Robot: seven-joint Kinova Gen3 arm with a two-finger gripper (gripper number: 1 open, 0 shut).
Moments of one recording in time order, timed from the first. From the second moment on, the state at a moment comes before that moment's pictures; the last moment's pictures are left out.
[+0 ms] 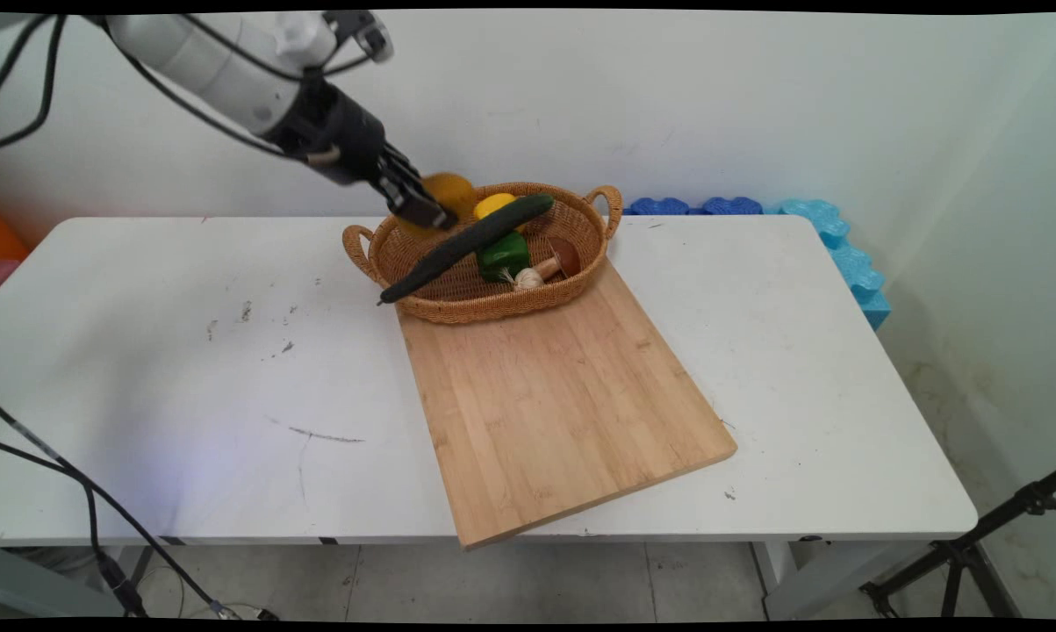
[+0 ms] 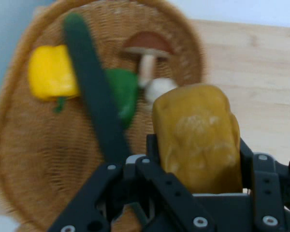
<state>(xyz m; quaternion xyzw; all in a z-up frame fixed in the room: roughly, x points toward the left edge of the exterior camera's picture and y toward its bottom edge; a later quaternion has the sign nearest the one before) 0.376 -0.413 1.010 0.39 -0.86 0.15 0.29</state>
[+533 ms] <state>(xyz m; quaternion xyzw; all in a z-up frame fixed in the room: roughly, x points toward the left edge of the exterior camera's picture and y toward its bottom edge) 0.434 -0.472 0.991 0.47 -0.83 0.17 0.24</state>
